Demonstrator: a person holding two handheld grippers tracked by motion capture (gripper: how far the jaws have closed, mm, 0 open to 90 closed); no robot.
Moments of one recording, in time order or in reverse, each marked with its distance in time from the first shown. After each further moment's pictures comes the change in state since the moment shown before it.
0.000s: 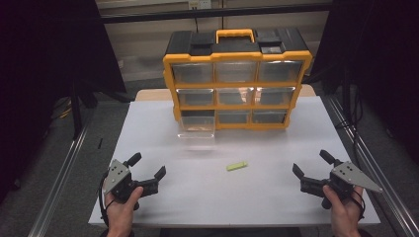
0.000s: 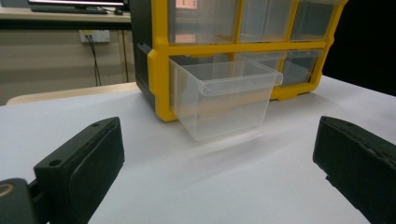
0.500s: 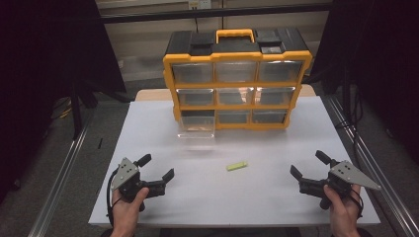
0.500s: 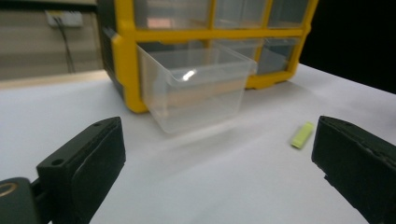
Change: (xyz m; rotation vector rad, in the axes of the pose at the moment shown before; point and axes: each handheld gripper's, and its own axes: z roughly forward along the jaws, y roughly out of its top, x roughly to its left) left arm -0.015 0.000 0.012 0.064 -0.082 -0.028; right arm -0.001 -0.002 0.003 0.001 0.058 0.044
